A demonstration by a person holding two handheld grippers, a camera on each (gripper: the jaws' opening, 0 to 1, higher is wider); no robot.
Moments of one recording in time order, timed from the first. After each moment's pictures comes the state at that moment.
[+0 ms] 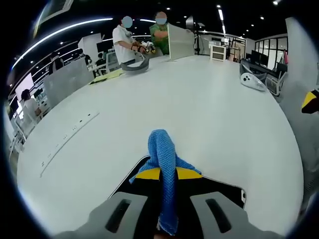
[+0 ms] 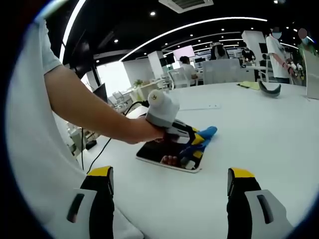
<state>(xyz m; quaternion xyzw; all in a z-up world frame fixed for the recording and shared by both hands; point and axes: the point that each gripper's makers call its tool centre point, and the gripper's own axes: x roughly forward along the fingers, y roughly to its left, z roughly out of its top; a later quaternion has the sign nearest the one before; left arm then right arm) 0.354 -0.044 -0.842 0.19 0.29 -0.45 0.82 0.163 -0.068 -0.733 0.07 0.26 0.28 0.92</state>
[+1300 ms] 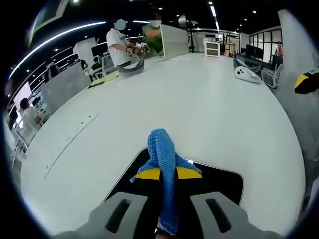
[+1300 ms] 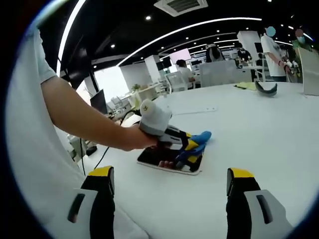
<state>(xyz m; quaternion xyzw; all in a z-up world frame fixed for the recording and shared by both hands) 0.342 -0.028 -0.842 0.21 0.28 -0.45 0.82 0.161 -0.069 -0.721 0.09 0.25 0.27 0.93</state>
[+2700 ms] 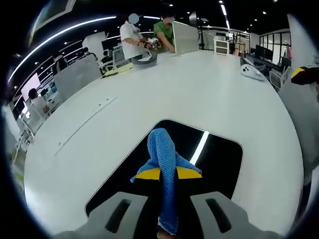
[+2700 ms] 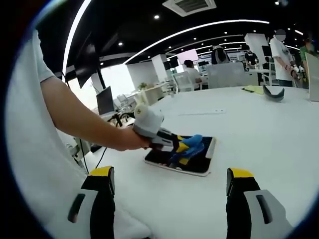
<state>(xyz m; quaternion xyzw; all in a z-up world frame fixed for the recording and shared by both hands) 0.327 0.034 -0.841 0.21 0.30 -0.41 0.83 0.153 -0.049 -0.717 0.07 0.24 0.30 0.92</state>
